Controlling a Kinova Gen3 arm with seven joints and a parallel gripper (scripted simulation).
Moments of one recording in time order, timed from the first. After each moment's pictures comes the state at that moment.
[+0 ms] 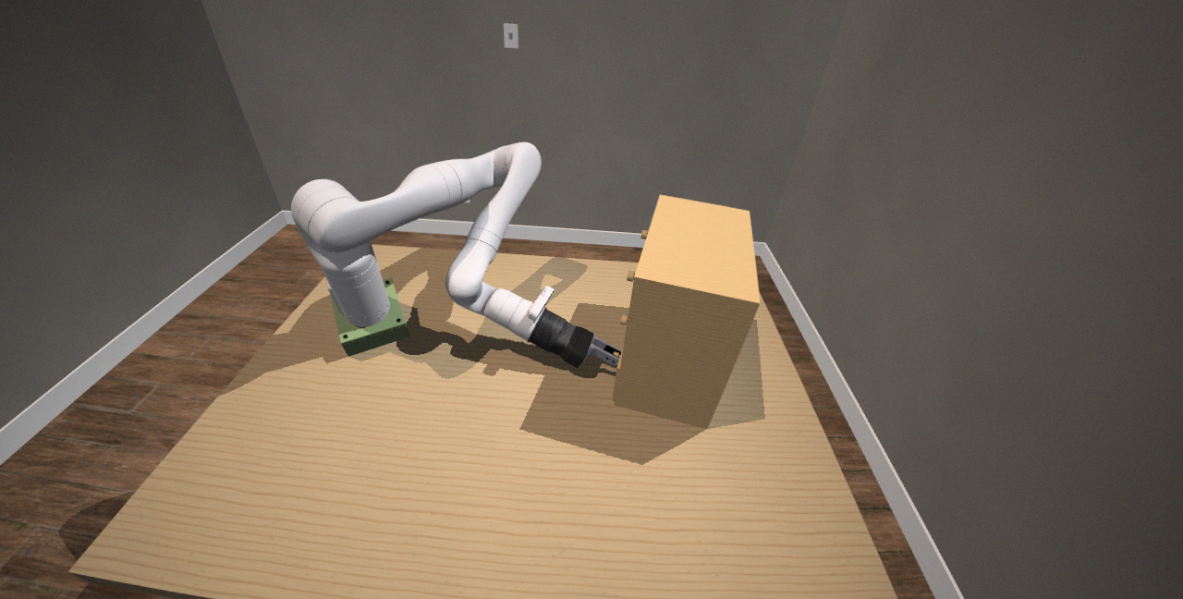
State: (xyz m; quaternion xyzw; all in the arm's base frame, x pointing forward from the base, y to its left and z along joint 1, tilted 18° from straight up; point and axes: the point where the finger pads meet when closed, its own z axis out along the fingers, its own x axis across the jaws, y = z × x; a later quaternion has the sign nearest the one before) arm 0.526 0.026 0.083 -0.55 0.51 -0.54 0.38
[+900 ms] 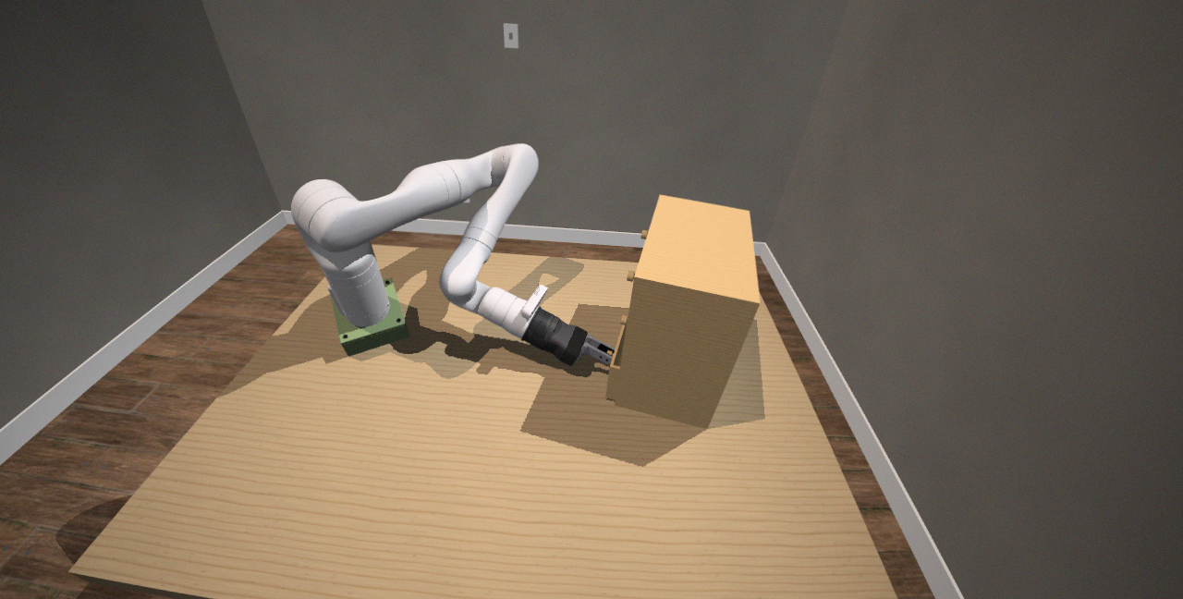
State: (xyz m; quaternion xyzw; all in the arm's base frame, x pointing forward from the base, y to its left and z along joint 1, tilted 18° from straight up) arm 0.513 0.026 0.080 -0.55 0.51 -0.54 0.38
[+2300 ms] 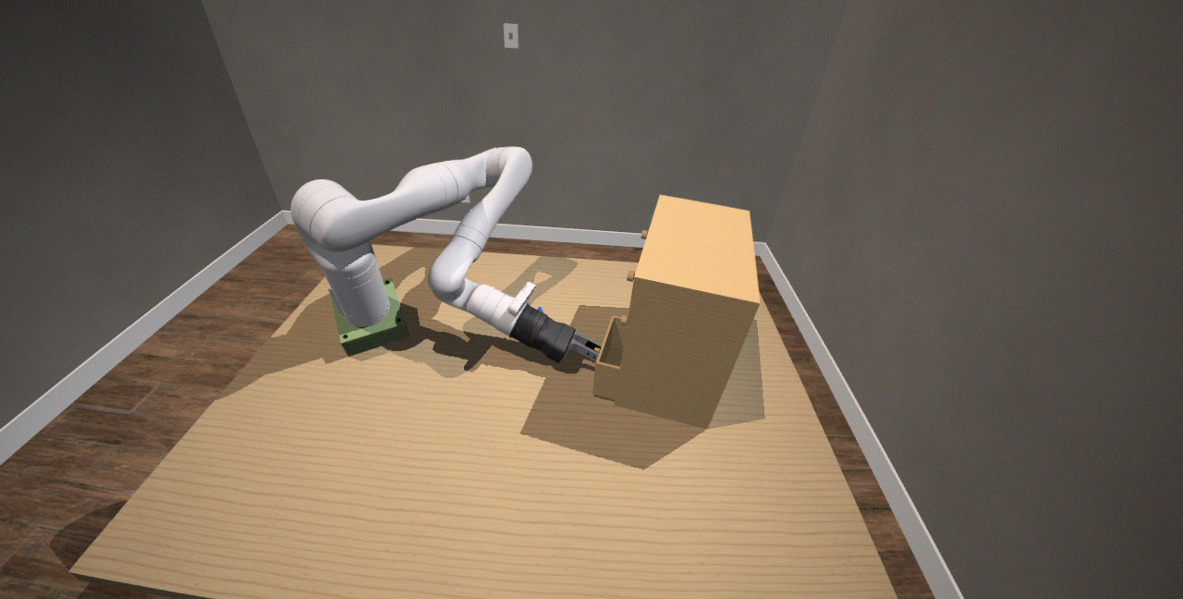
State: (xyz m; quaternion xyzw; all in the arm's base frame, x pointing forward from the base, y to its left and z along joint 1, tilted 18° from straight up) arm 0.487 0.028 0.074 -0.55 0.51 -0.54 0.38
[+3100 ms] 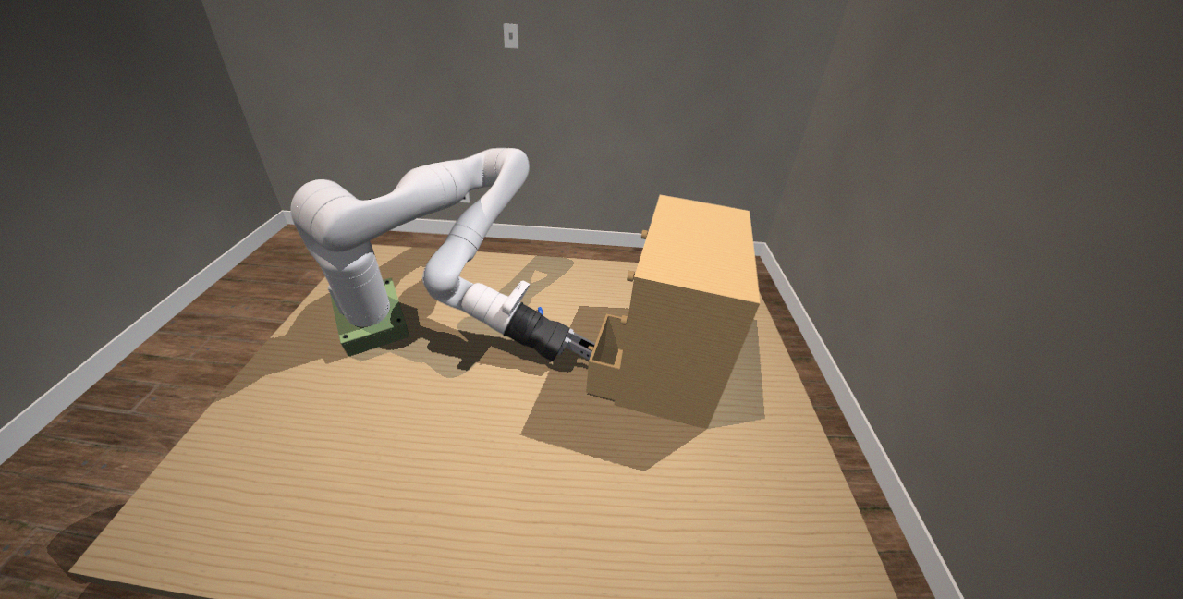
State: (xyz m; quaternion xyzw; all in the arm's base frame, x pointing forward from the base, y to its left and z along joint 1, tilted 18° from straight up) arm 0.474 0.029 0.071 -0.55 0.51 -0.54 0.38
